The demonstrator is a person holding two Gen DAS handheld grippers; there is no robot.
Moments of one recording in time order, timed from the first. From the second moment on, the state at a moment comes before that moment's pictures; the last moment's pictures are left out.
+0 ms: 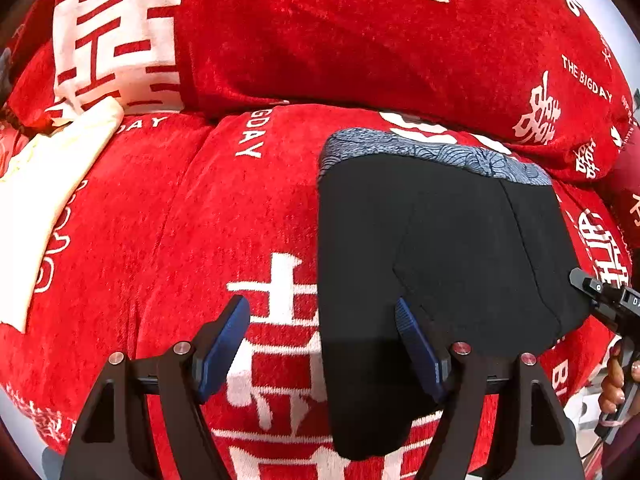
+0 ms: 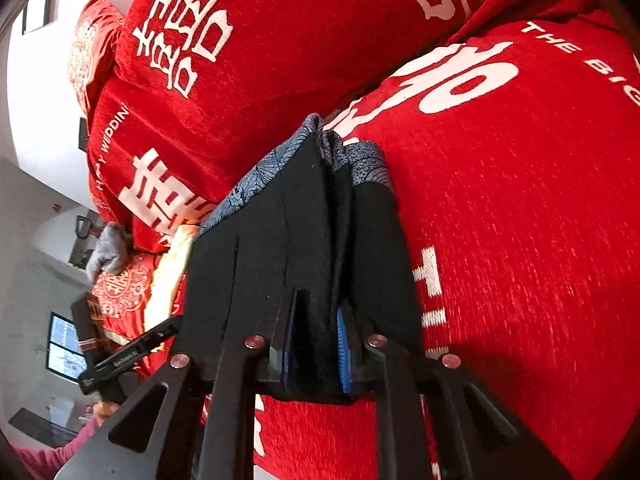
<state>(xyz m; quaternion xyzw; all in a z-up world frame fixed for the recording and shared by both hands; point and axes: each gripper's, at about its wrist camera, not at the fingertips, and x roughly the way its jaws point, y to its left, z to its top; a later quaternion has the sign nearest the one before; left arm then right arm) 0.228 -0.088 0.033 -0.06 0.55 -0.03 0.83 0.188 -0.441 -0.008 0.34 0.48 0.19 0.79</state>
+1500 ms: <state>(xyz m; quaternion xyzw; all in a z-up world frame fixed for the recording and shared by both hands) 0.231 -0.096 0.025 0.01 0.55 0.01 0.83 0.177 -0.431 0.006 0.26 0.51 0.10 0.81</state>
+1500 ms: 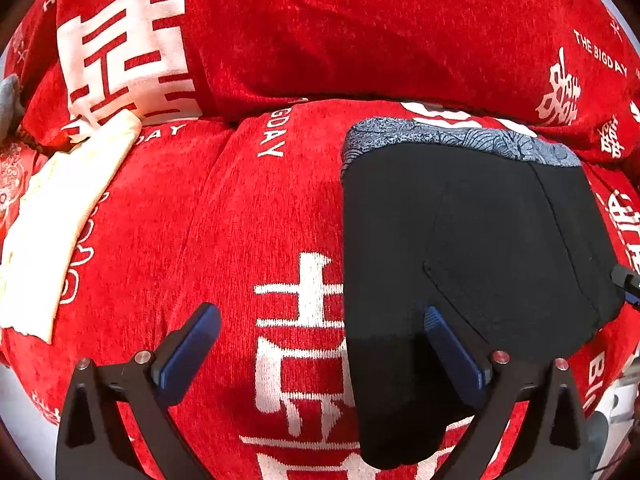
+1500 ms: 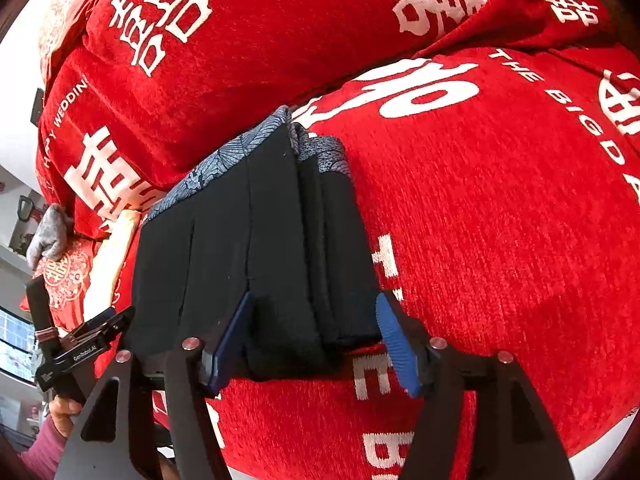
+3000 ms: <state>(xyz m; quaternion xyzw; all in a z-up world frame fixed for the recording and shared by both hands) 0.247 -0.064 0.030 -0.04 0.58 0.00 0.81 0.194 -0.448 0.002 0.29 0.50 0.12 0.81</state>
